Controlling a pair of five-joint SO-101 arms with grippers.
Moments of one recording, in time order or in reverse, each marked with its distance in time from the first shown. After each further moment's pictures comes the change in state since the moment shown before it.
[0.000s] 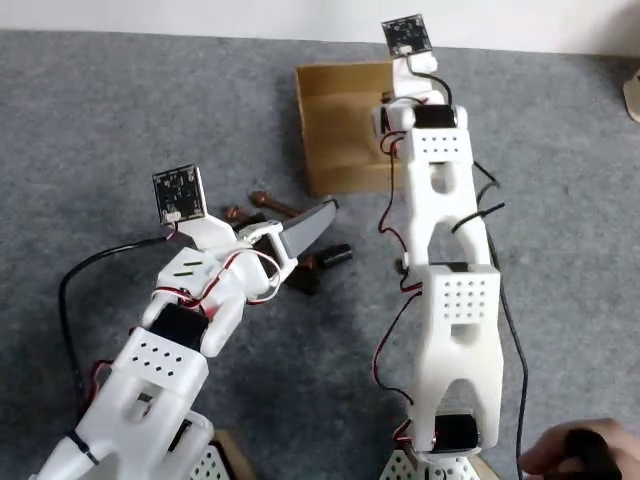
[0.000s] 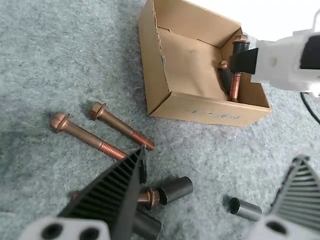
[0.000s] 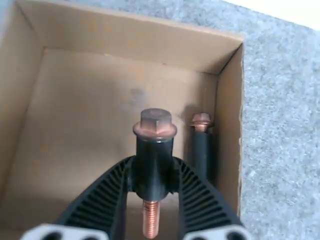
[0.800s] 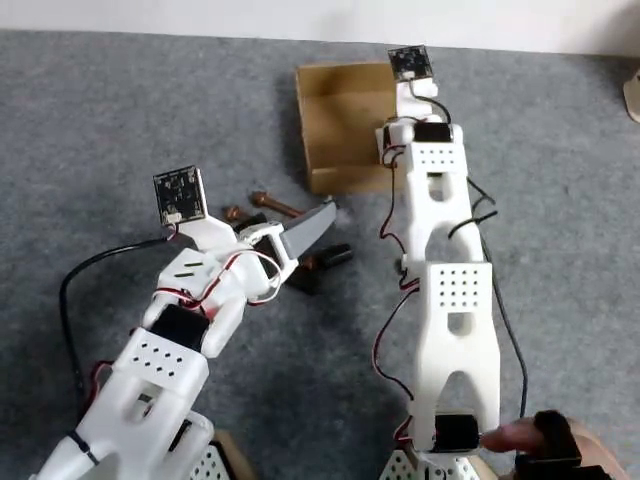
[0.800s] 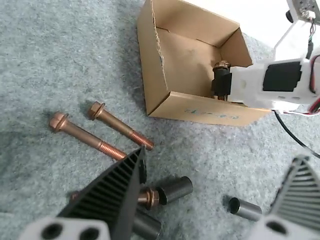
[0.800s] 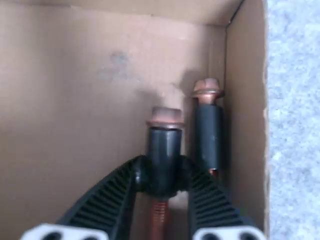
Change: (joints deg) left arm 0.2 0.0 0.5 -0.9 0.0; right arm 1.0 10.3 -4.4 0.0 -2.3
